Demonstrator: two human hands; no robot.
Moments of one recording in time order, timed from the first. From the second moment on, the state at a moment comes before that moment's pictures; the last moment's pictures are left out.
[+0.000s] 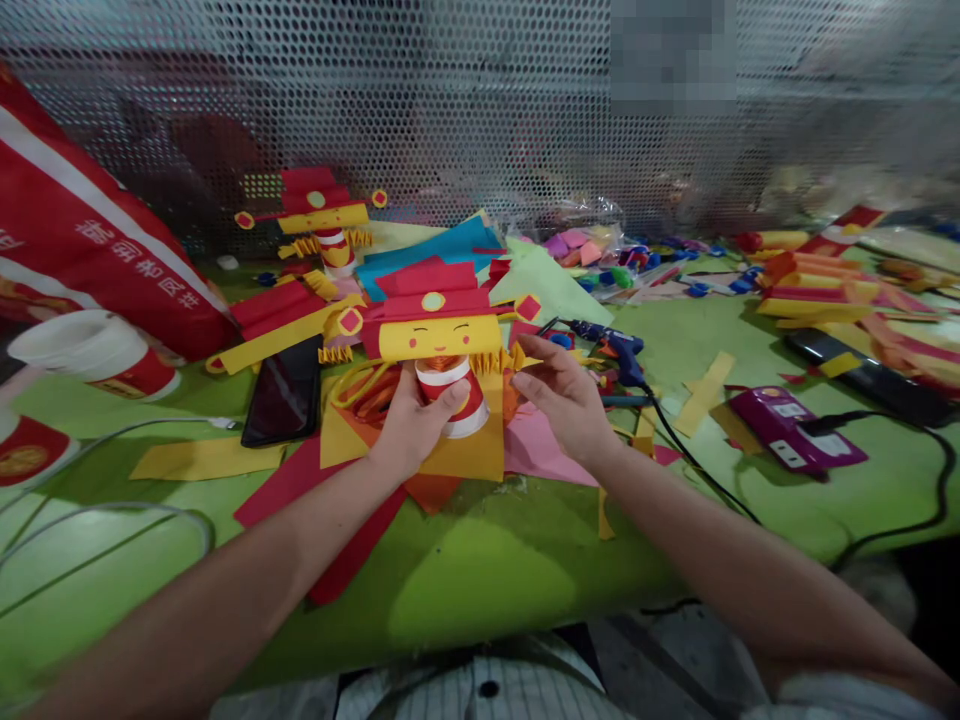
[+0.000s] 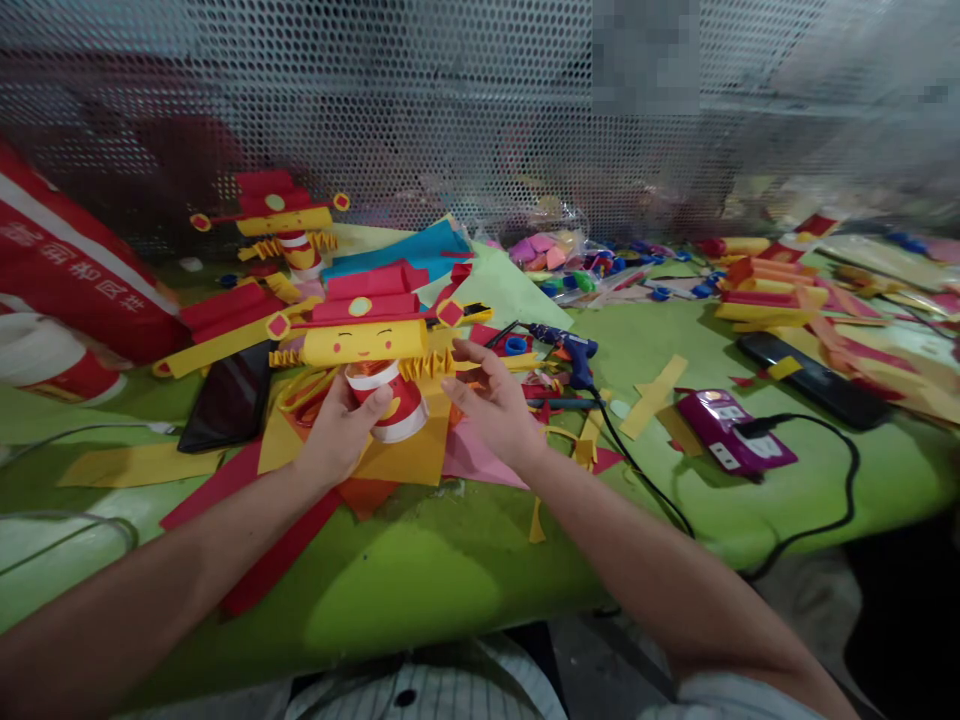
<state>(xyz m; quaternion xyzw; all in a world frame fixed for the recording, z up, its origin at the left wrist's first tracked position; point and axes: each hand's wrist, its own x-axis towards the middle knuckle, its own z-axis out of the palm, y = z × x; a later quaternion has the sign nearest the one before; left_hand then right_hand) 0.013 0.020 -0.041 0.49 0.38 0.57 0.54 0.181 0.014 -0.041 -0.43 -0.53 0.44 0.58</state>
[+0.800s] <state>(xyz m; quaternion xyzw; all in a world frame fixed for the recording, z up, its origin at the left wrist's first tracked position) 0.016 0.016 -0.035 0.49 0.34 0.57 0.56 0.159 0.004 -0.042 -0.41 -0.52 0.60 0.45</state>
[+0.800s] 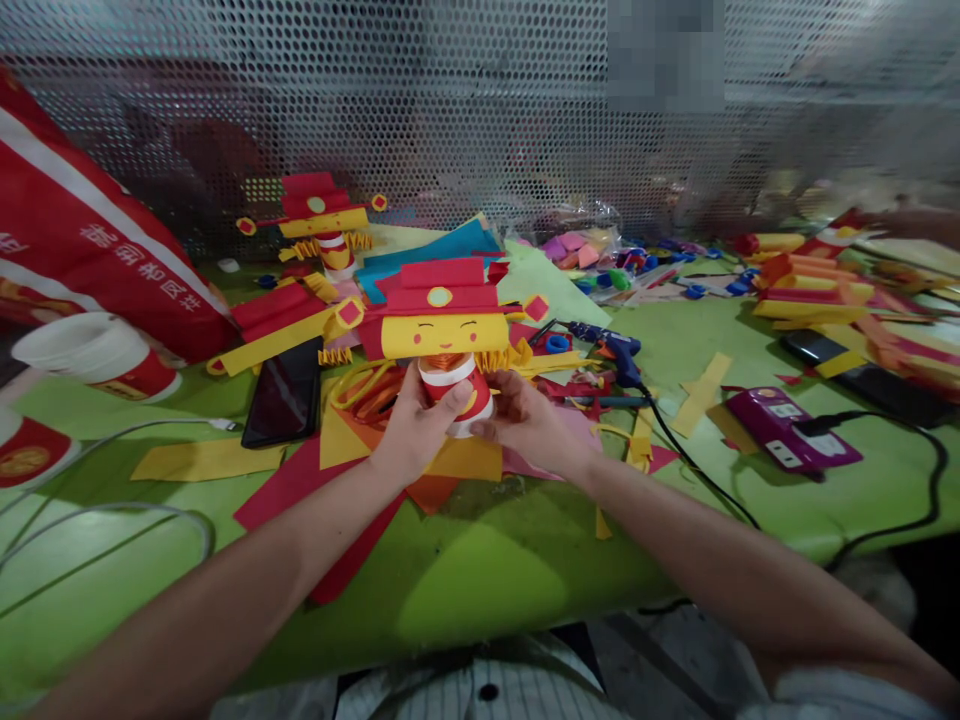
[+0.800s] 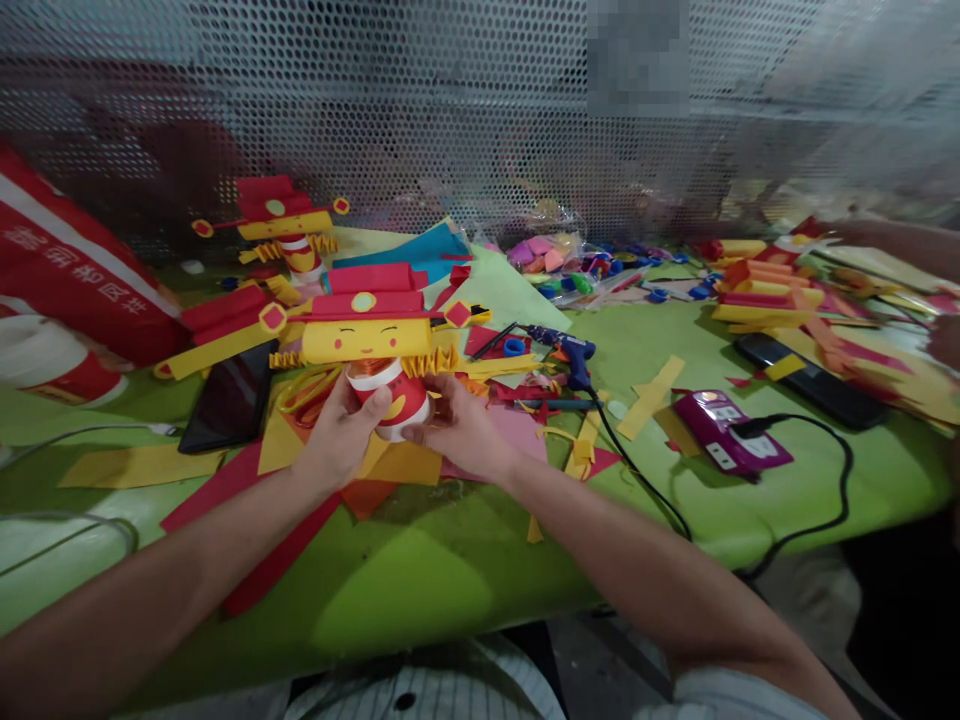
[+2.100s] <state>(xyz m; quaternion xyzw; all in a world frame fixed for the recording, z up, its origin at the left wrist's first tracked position) 0.000 0.017 -0.025 0.54 0.26 0.41 0.69 0.168 0.005 -0.039 -0.33 -0.48 0.63 0.51</state>
